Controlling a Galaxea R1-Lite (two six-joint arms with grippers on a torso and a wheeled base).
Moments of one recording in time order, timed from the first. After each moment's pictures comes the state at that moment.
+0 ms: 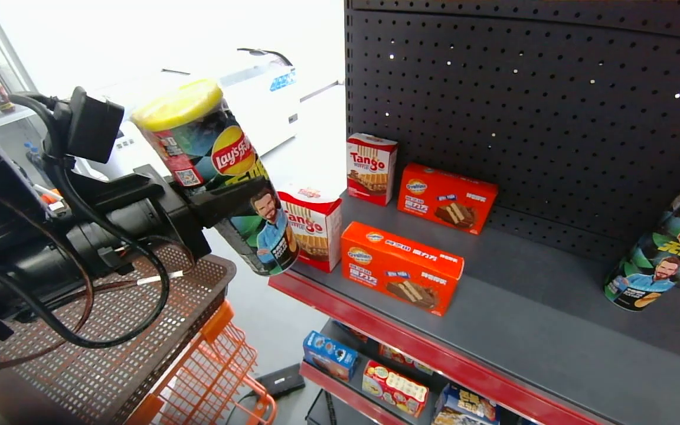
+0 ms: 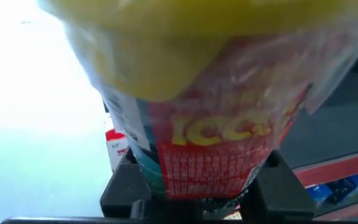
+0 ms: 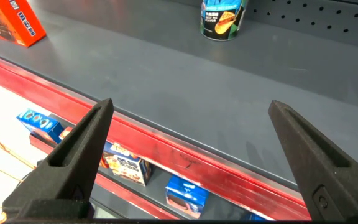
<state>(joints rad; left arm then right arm) -0.29 1.51 -0.67 -1.00 -0.51 -0.03 0.01 0.01 0.00 0.00 -0.06 0.00</state>
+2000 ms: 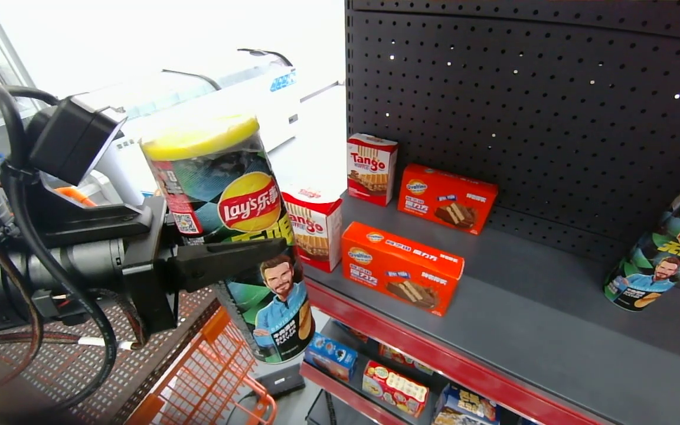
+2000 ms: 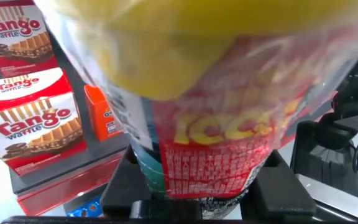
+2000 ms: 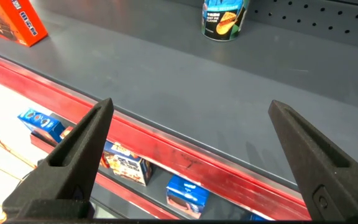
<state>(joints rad) -0.40 1.34 -0.75 -0.53 -0.71 -0.02 0.01 0.01 0.00 0.00 -0.06 0.00</state>
